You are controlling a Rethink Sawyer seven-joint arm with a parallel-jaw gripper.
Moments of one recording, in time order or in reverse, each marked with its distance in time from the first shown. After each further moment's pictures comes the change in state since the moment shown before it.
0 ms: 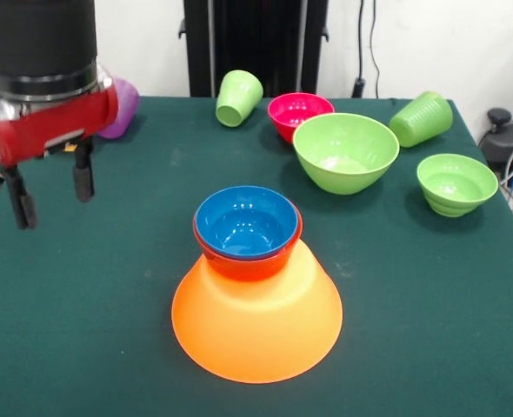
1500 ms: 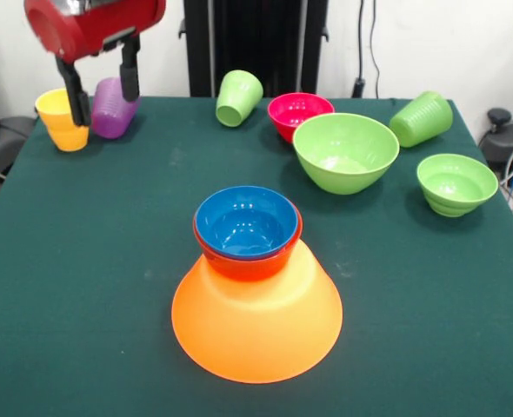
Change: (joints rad) arm 0.012 -0.213 0.006 0.224 -0.017 0.117 0.000
